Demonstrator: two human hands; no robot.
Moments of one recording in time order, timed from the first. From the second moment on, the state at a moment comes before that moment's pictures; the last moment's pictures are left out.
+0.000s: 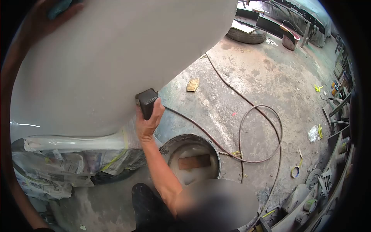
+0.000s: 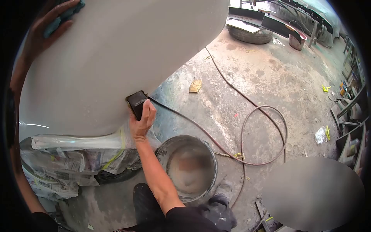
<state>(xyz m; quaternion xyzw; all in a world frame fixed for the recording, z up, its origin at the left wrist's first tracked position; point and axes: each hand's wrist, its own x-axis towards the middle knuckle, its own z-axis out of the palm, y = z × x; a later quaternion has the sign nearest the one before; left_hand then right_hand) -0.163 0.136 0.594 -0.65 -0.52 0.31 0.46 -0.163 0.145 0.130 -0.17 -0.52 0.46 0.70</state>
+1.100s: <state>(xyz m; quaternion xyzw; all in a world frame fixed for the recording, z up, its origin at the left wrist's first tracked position) -0.185 0.132 0.608 -0.69 -0.57 0.28 0.36 -0.167 0.356 0.198 -0.18 -0.34 0.69 0.62</state>
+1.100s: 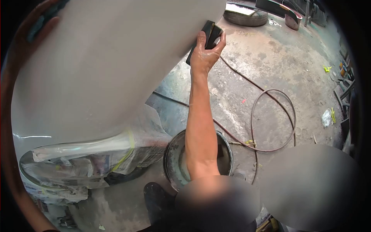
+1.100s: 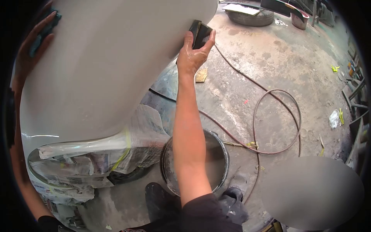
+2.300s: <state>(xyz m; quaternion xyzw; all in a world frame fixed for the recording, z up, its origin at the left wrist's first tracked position) -0.177 0.133 0.625 -0.64 -0.49 0.42 0.43 -0.177 0.240 0.158 -0.22 -0.24 0.78 0.53</state>
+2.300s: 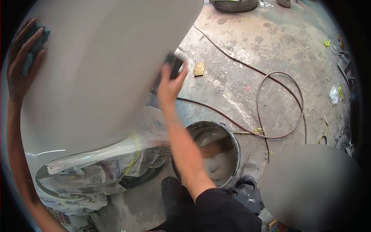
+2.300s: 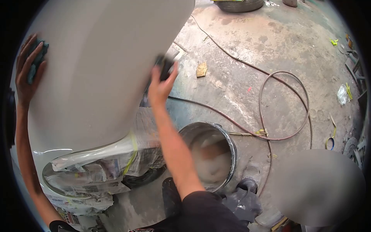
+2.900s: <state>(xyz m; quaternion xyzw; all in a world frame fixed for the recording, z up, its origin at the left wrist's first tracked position) -0.176 0.134 0.620 -0.65 -0.48 0.40 0.43 -0.182 0.335 0.179 -0.22 -0.37 0.56 0.71</state>
